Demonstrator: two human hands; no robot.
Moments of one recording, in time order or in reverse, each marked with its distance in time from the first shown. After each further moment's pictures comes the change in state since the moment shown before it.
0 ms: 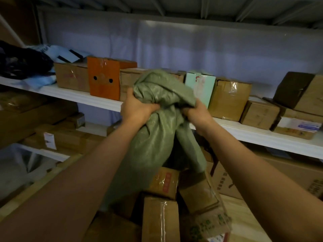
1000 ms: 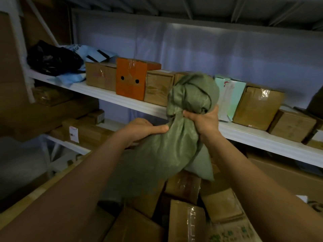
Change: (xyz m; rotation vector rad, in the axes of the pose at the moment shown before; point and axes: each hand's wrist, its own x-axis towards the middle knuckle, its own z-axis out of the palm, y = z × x) left_hand 0.004 -0.055 -0.079 0.109 -0.613 -0.277; right_hand 0.002 0.003 0.071 0.258 0.247 0.051
